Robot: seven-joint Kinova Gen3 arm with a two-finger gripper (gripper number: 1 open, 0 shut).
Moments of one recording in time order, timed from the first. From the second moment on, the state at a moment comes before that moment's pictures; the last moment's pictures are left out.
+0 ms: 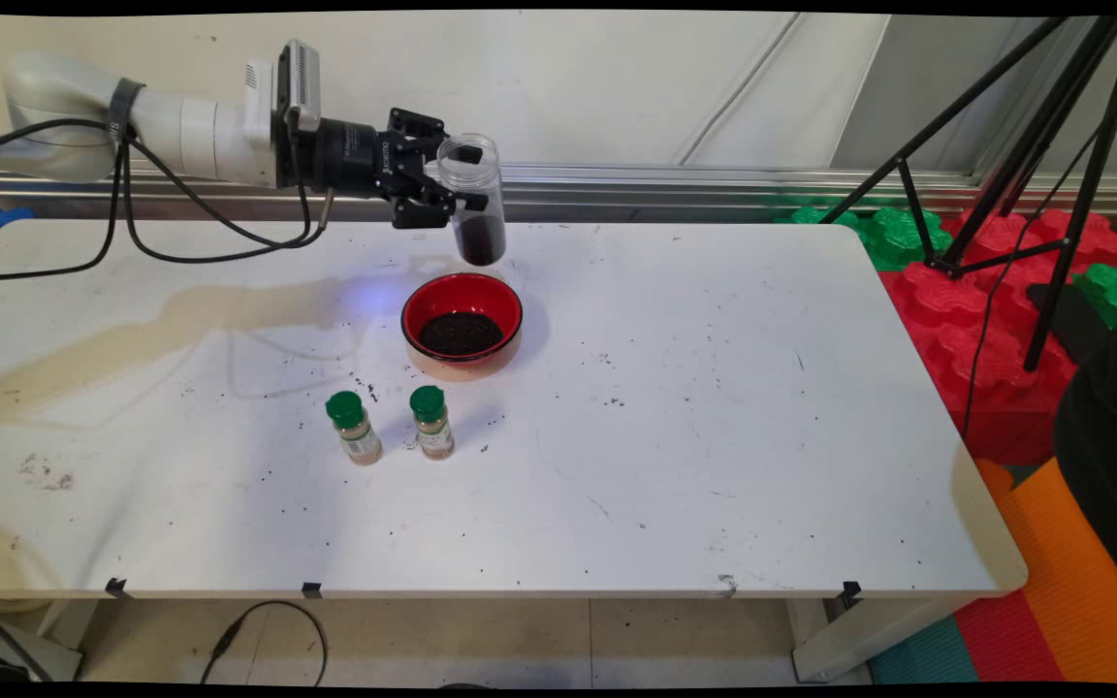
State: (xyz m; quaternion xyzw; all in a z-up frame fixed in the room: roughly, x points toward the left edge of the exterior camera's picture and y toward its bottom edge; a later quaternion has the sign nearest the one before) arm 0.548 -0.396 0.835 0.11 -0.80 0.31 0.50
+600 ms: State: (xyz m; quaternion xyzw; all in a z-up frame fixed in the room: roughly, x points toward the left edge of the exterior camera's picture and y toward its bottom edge) arm 0.558 -0.405 0.816 0.05 -0.82 0.36 0.44
